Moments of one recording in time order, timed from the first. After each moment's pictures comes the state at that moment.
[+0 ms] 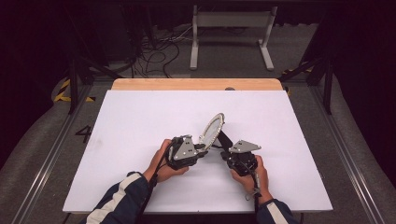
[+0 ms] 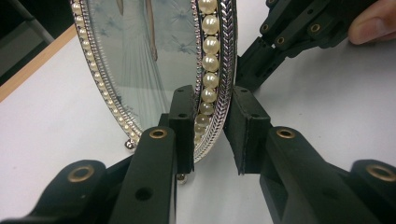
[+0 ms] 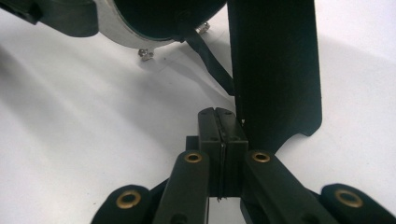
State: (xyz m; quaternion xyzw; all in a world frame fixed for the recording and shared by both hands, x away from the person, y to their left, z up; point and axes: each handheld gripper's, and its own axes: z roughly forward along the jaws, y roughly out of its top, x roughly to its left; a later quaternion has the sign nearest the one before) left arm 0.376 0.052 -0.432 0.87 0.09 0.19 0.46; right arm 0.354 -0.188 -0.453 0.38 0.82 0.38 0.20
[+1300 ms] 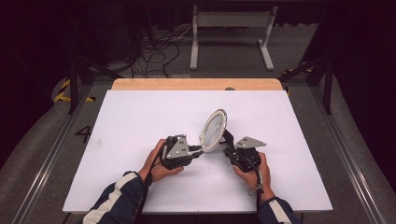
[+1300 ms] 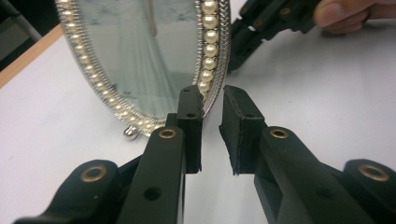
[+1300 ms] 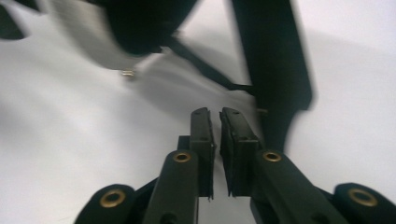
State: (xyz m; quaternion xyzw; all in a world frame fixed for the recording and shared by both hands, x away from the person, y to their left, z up) left arm 0.376 0.075 -0.427 0.87 0.09 0.17 0.46; right arm 0.363 -0.199 -0.452 0.41 0.80 0.39 0.20
